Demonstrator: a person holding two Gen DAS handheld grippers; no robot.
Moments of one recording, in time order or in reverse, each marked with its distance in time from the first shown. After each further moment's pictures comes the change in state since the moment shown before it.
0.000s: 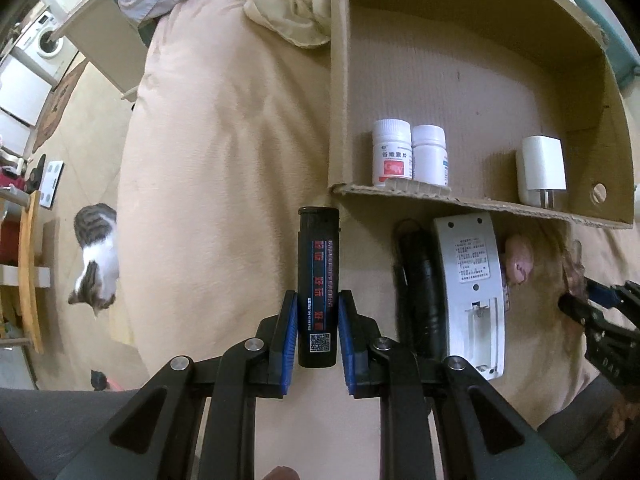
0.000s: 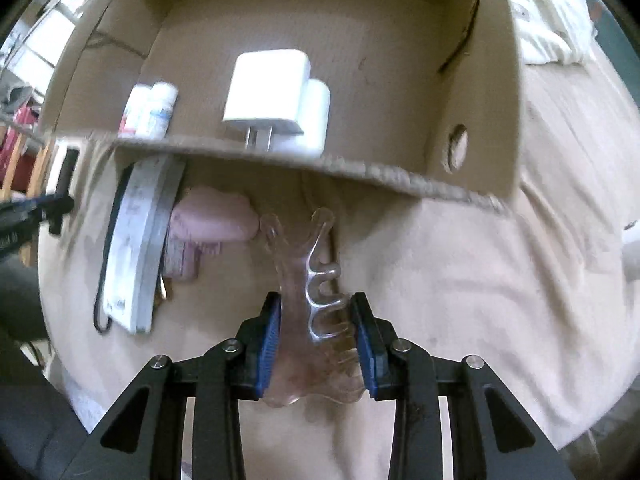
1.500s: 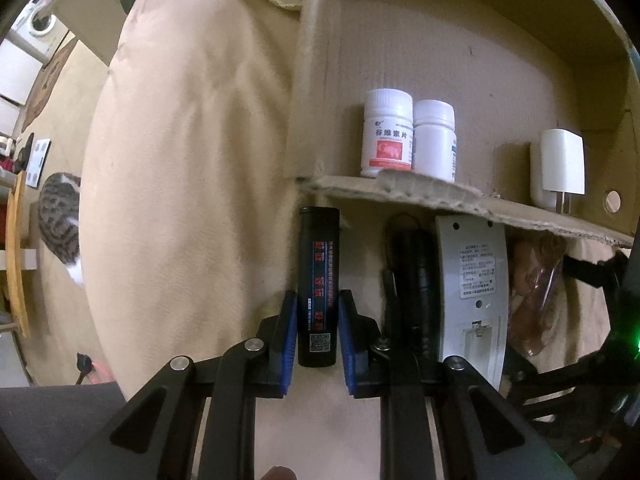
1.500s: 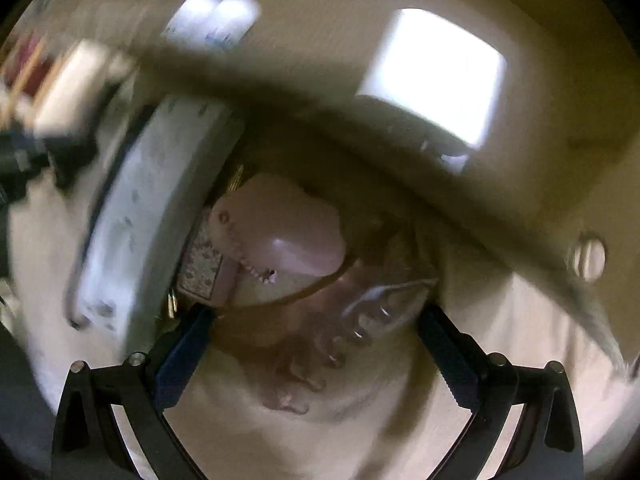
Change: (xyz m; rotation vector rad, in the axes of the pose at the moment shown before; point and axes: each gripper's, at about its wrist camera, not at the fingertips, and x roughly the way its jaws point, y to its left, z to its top) left arm 0.059 -0.021 0.027 -0.038 0.091 -0.036; right arm 0.047 0.049 0.007 -0.310 0.093 -0.060
